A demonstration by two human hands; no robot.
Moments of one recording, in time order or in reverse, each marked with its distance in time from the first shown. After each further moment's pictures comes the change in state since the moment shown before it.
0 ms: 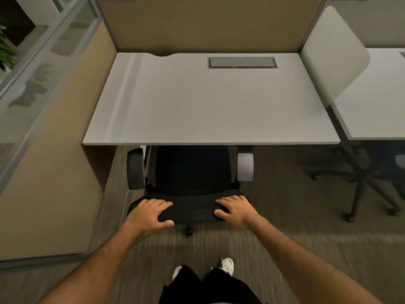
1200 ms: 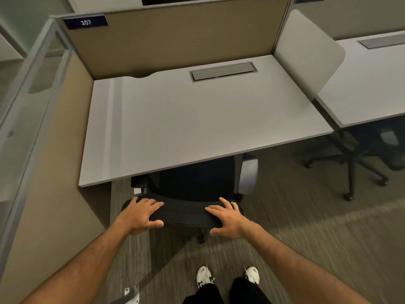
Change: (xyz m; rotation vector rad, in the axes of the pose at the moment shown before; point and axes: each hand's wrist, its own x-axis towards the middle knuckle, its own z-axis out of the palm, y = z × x) left_hand 0.063 -0.162 -0.085 0.254 -0.109 0.194; right_hand 0.077 -0.106 -0.002 0.211 -0.005 0.023
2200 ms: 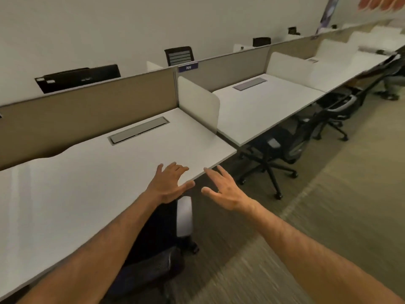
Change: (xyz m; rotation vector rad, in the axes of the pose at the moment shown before) left_hand 0.106 0.292 -0.283 -0.077 0.516 0.394; right_hand -0.199 0.097 -0.161 0.196 0.837 0.258
